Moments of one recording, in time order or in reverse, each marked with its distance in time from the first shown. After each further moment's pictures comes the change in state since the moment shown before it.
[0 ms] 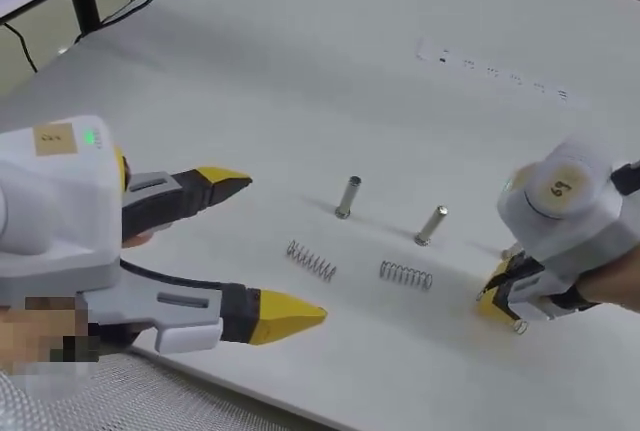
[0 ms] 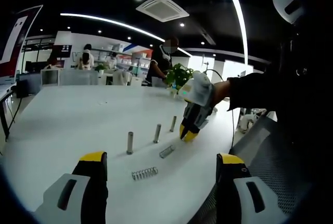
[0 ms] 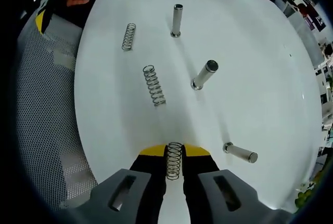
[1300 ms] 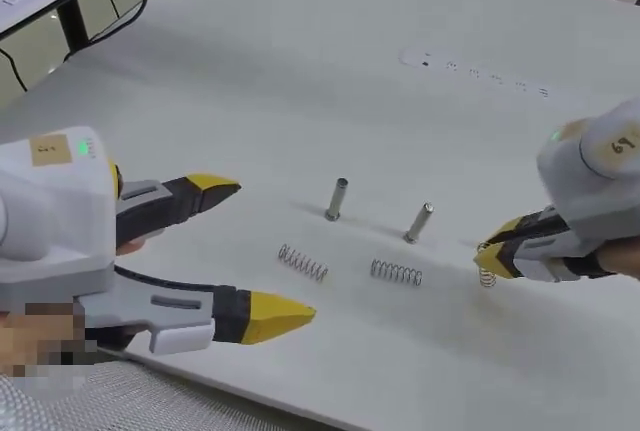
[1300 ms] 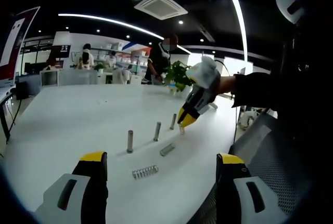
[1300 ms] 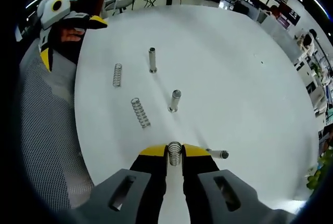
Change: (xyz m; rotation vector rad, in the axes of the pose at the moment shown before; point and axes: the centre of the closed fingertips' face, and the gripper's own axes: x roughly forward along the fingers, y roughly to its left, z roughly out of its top) left arm 0.000 0.000 -0.003 0.017 0.023 0.003; right arm -0.037 -0.017 0.021 0.134 -0.248 -0.112
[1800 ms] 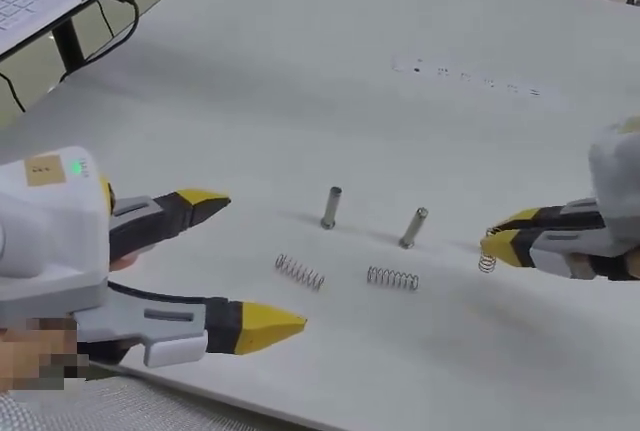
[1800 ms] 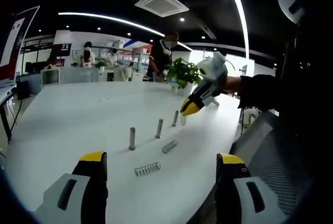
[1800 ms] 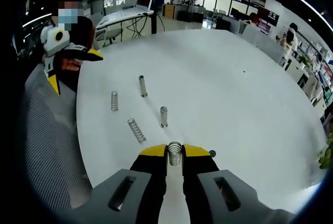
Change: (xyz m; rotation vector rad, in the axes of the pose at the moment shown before) left arm -0.001 0.004 -0.004 0.003 0.025 0.015; right arm -0.024 -0.012 0.012 0.117 -0.233 -0.047
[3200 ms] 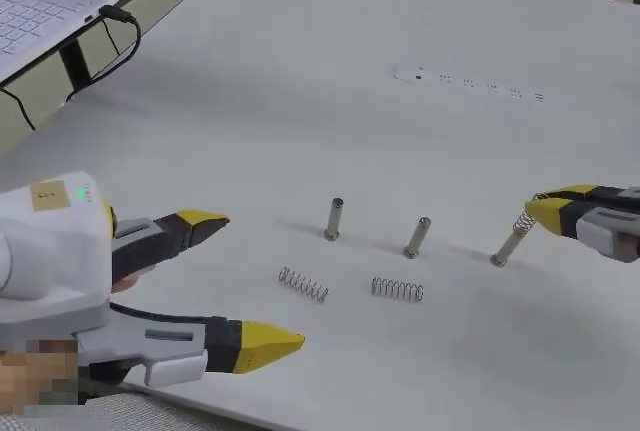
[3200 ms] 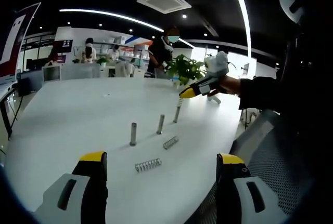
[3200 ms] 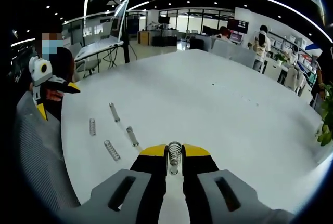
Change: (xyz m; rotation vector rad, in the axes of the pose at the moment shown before) left arm -0.001 0.003 -0.007 -0.015 0.030 0.011; right arm -0.014 -0.053 0.012 0.149 -0.207 -0.144
